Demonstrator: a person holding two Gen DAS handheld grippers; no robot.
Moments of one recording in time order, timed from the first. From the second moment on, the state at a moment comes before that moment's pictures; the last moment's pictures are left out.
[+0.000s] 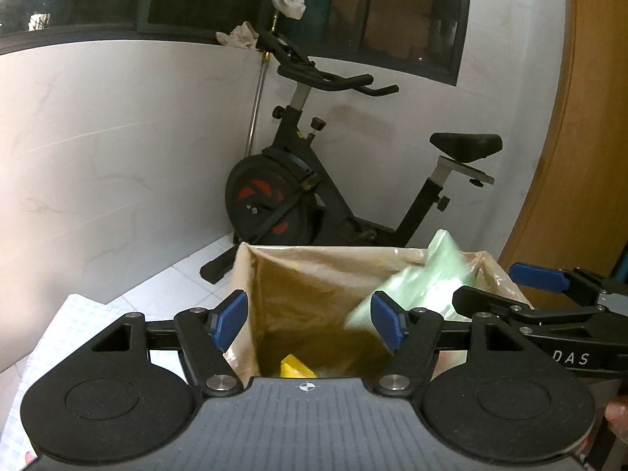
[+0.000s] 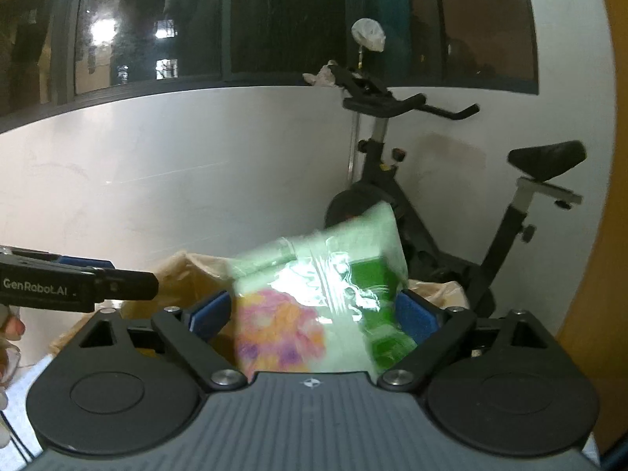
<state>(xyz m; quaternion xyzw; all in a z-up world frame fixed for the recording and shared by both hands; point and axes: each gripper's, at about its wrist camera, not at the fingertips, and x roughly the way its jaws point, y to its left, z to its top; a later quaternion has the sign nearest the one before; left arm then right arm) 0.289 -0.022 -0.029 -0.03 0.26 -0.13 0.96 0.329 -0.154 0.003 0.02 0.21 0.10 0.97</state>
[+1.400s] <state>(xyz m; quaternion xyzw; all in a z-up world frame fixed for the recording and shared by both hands) 0.185 0.098 -0.122 -0.06 0.33 -0.09 0.94 0.195 -0.166 -0.109 0.11 0.32 0.07 0.94</state>
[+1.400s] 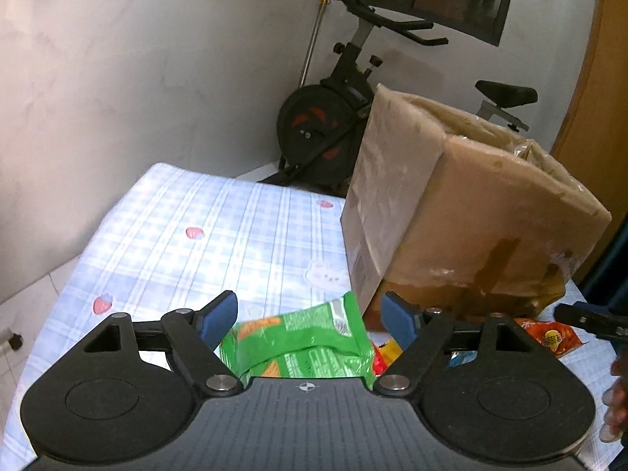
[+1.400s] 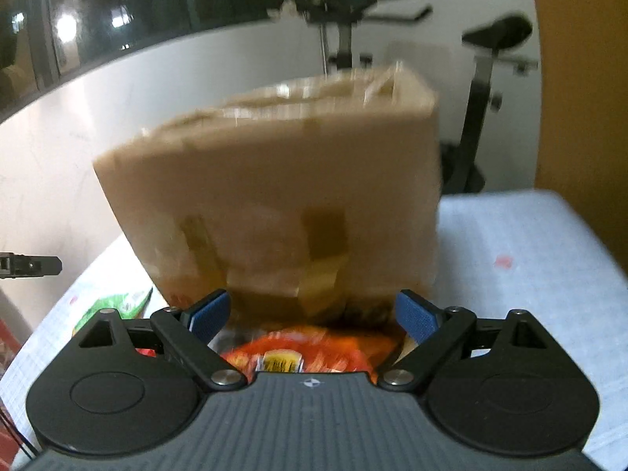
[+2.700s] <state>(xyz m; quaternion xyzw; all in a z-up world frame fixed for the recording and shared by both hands) 0.187 0.084 -0.202 -0.10 0.36 -0.05 0.93 0.186 -0.164 -0.152 0.17 0.37 0.06 0.91</state>
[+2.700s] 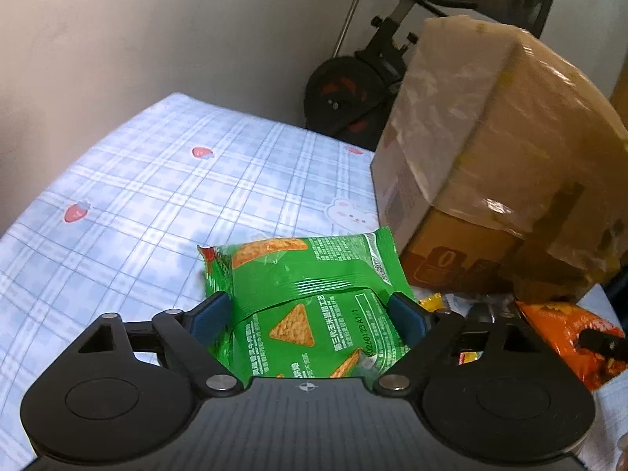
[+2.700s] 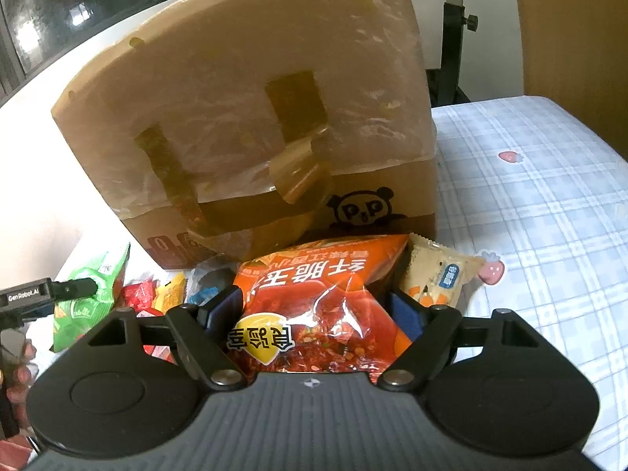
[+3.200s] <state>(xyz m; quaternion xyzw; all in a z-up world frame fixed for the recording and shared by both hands) 0.136 0.080 -0.161 -0.10 0.29 -0.03 0.95 0.160 -0.171 -0.141 0.18 0.34 0.06 0.92</state>
